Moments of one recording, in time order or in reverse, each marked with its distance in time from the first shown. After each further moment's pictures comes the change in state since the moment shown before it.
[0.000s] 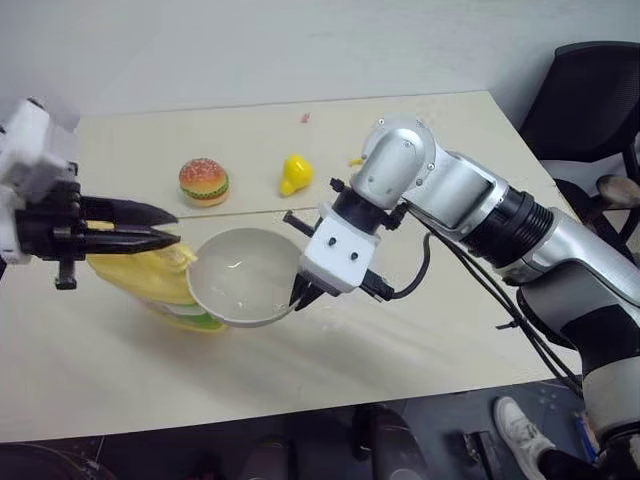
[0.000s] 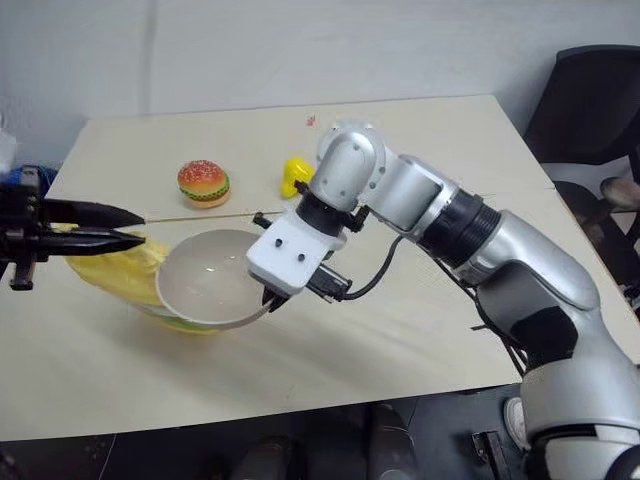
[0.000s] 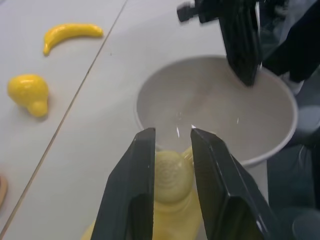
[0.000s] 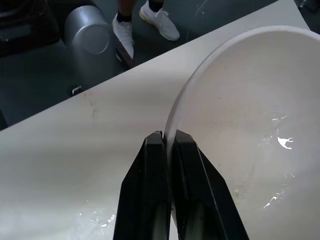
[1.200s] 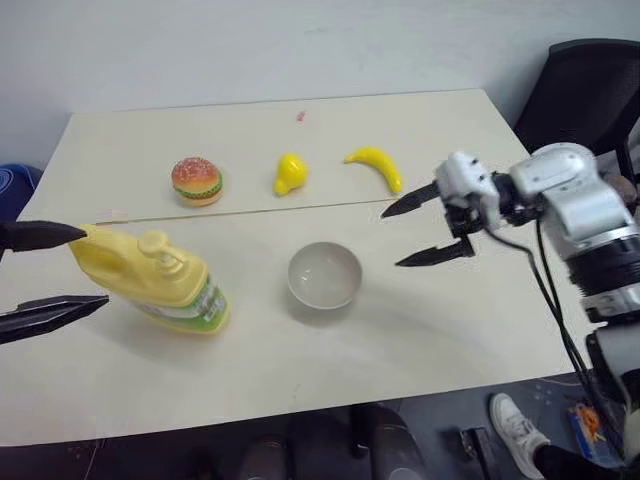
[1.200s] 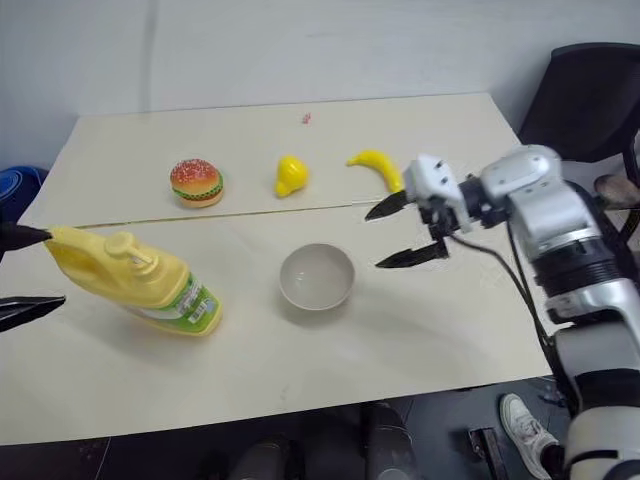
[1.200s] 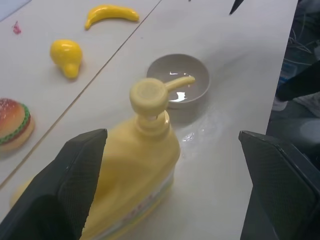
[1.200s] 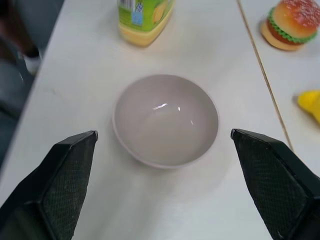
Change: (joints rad) left arm 0.515 -0.212 0.697 -0.260 0.192 0.206 -0.144; right arm 0.346 -0.306 -0.497 0.196 0.073 0.435 -0.017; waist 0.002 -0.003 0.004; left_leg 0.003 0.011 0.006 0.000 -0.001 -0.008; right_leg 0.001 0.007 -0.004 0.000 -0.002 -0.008
